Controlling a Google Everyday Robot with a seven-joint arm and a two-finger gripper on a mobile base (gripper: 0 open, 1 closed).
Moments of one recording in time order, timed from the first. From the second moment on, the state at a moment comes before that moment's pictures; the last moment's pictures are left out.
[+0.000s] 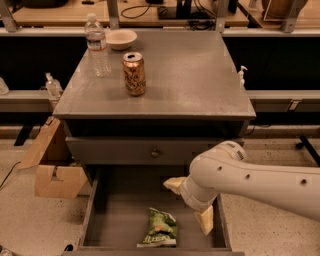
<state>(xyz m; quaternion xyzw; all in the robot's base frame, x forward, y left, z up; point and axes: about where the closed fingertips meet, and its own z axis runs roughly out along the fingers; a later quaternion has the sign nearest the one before) 0.445 -0.094 0.586 -0.90 0.43 -0.01 0.12</state>
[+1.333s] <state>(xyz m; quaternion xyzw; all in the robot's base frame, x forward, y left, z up) 0.444 -0.018 0.459 -0.95 0.31 0.01 0.11</state>
